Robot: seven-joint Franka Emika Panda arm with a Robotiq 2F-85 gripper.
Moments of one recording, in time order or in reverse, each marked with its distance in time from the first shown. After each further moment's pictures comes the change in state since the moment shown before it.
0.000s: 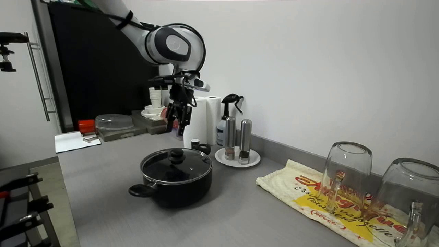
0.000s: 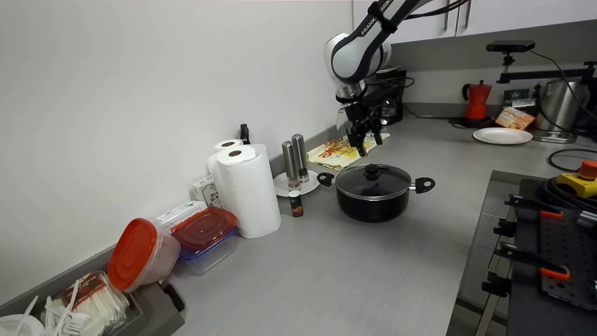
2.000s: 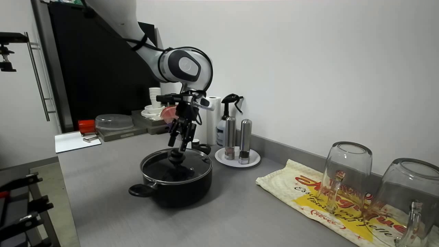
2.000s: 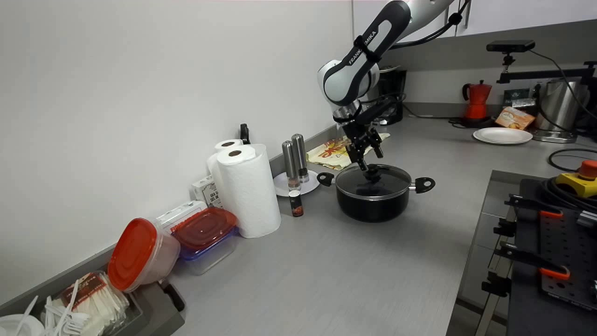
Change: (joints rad) arm 0.007 0.181 -0.018 0.154 -0.003 -0.090 0.000
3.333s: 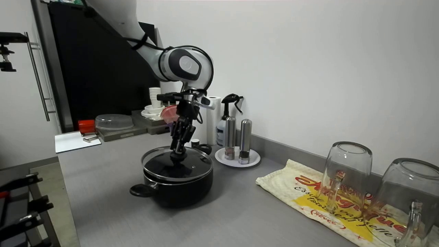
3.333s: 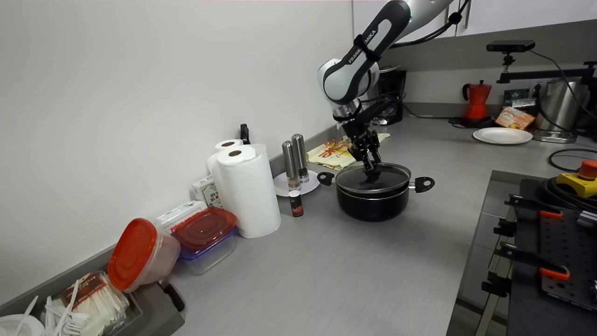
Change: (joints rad) arm 0.001 -0.004 -0.004 0.007 0.001 -0.006 -0.001
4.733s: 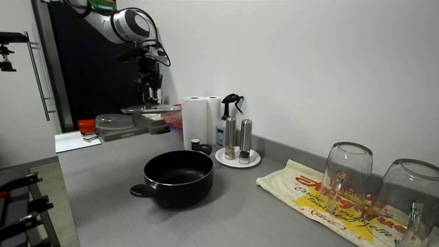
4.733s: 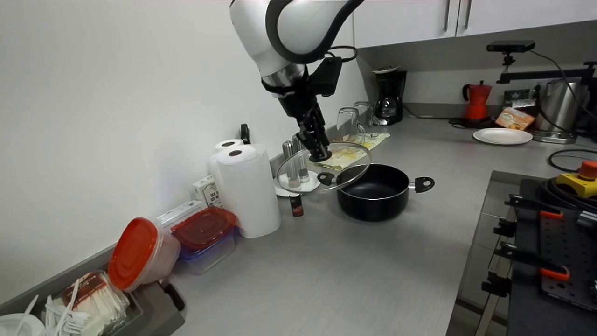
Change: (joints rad) arm 0.343 -0.218 0.147 0.001 -0.242 -0.087 0.031
